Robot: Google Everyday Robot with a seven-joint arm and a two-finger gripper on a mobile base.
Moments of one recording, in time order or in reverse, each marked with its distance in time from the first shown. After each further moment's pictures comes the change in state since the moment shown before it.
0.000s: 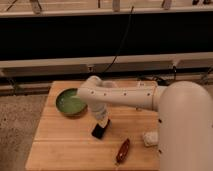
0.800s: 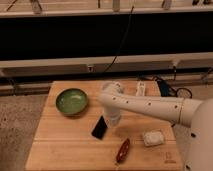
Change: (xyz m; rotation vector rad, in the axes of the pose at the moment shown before) arm 0.012 0.030 0.032 0.146 -0.061 -0.028
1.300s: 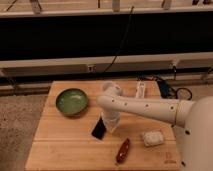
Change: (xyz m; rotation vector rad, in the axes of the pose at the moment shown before) arm 0.001 -0.016 0.015 0.000 -0.007 -0.039
